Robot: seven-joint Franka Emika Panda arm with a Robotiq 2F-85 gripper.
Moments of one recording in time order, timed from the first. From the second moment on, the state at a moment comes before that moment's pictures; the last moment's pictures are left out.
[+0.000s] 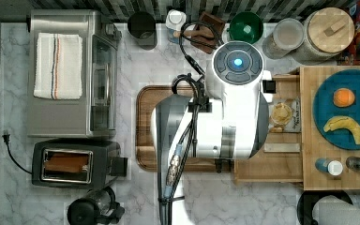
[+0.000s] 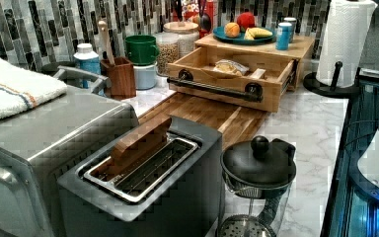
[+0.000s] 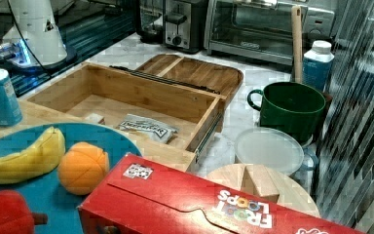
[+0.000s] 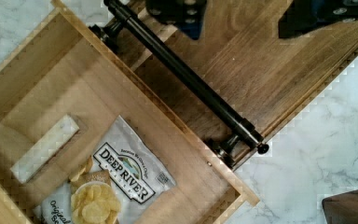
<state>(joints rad) -0.04 0.05 -0.03 -1.87 -0.06 0.26 -0.07</state>
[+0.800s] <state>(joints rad) -0.06 0.06 -0.05 -1.89 -0.06 0.27 -0.08</state>
